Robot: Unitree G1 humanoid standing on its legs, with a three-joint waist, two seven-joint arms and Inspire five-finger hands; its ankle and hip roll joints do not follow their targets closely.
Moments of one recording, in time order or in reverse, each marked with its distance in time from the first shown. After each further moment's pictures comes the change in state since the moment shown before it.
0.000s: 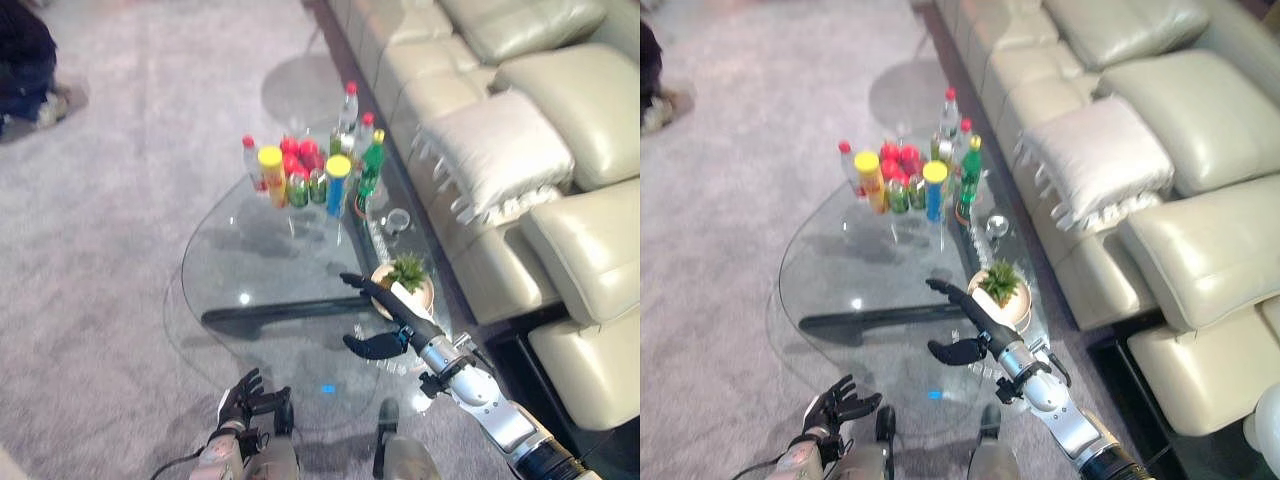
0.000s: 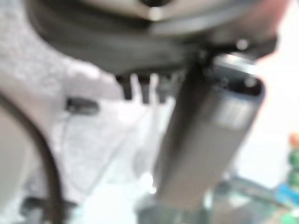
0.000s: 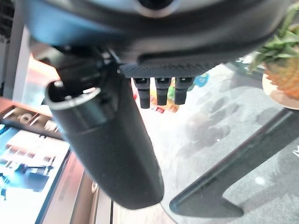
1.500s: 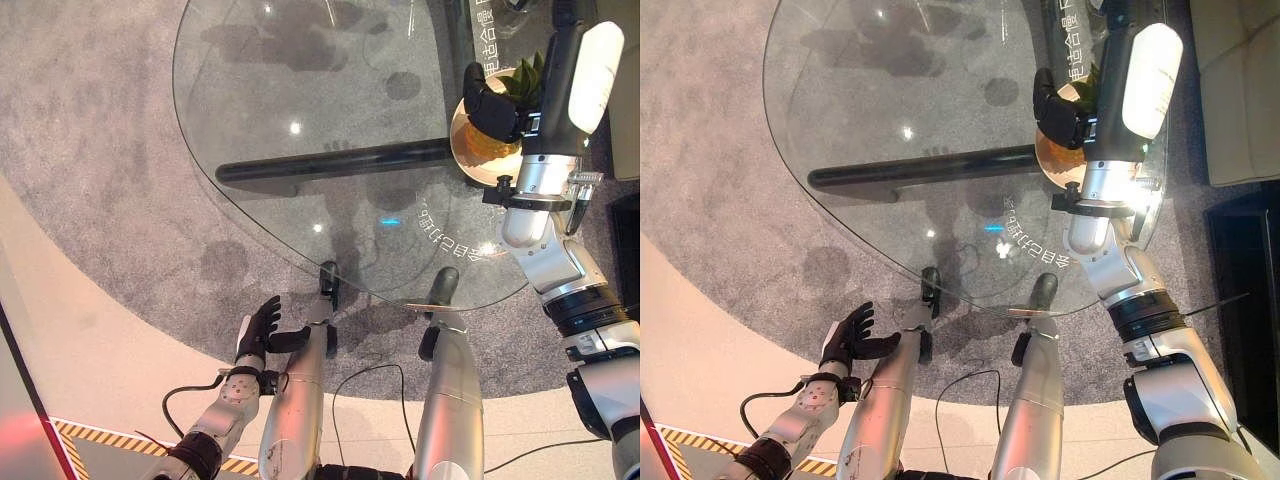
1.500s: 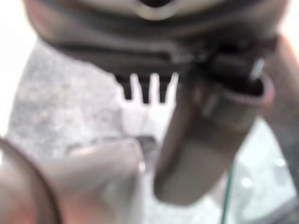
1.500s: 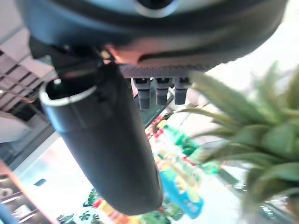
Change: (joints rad) left arm -0.184 0.163 -0.314 -0.371 0.026 0.012 0.260; right arm -0.739 -0.155 -0.165 0.179 -0.295 0.005 -0.845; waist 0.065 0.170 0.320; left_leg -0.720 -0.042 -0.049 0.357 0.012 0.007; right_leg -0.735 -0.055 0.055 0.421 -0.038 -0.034
